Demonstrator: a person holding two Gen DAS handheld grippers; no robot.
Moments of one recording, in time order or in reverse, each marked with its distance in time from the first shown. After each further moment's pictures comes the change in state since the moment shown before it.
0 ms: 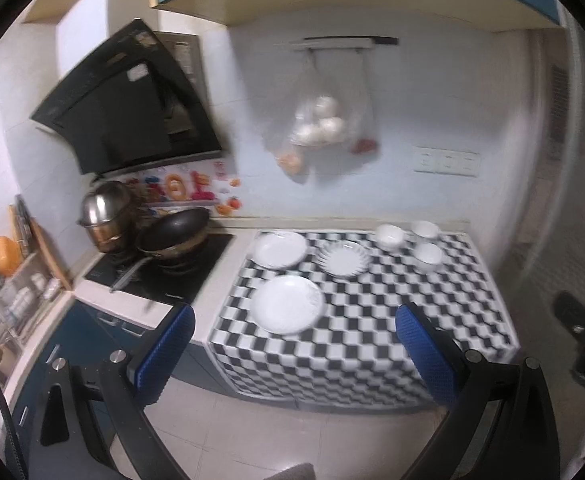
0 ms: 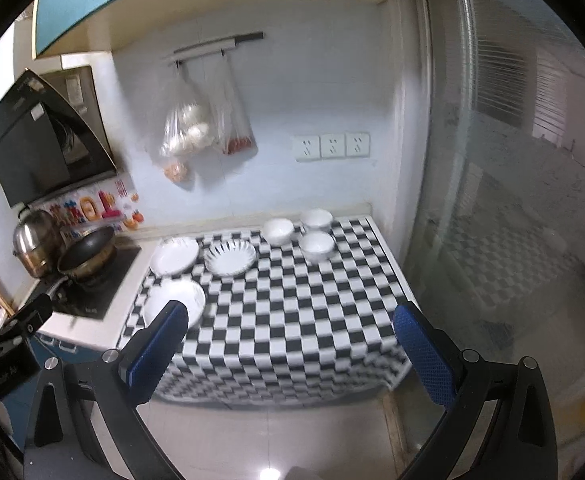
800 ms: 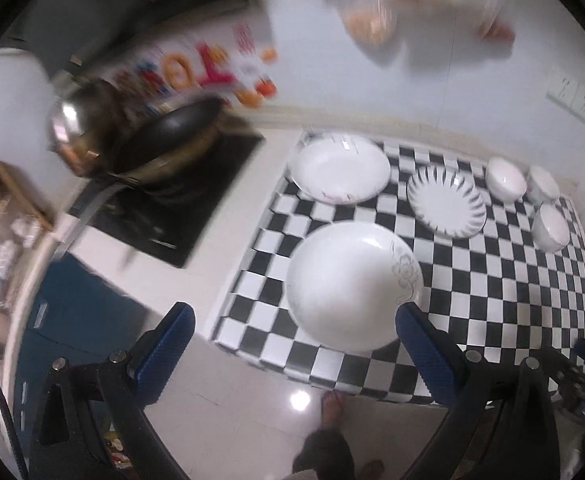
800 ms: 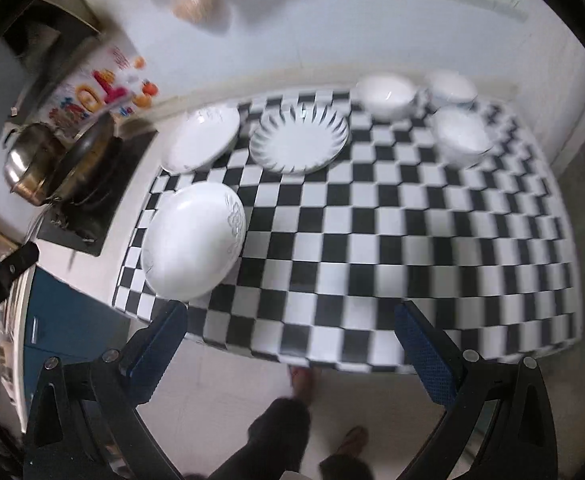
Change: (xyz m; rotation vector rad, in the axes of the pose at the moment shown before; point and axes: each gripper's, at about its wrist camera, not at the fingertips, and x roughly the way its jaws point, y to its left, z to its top) left arm 0.365 0.075 0.002 -0.068 0.459 0.061; right arm 0.424 0.110 -0.034 -0.044 0.572 0.214
